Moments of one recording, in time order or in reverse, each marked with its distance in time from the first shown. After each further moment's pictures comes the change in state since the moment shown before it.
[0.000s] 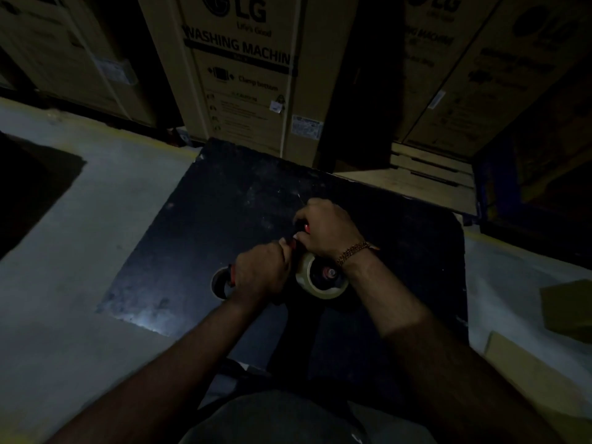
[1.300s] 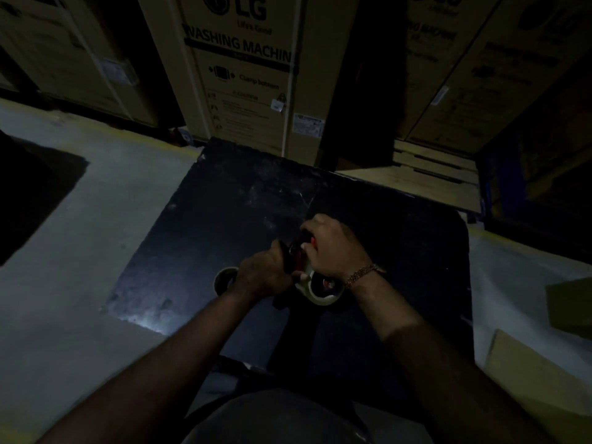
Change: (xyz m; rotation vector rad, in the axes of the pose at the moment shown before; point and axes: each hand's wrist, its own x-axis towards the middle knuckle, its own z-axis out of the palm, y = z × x) left_hand 0.009 -0.014 0.009 -0.490 -0.499 -0.228; right_hand -0.025 0.015 0.033 0.150 0.044 -0.003
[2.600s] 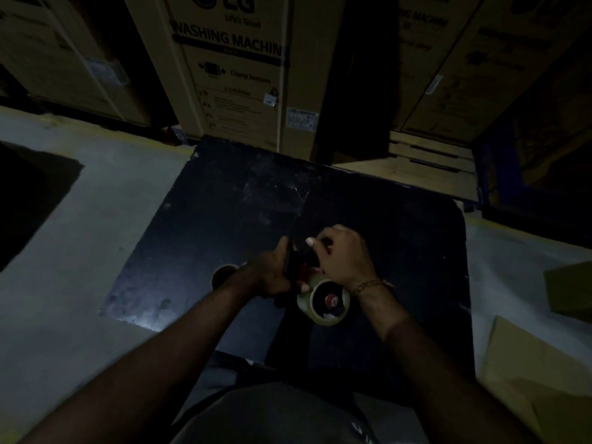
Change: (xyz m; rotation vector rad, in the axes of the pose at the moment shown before) left_hand 0.003 0.000 0.001 -0.134 -0.223 0.136; right_hand -0.035 0.020 0.019 0.262 0.171 0.297
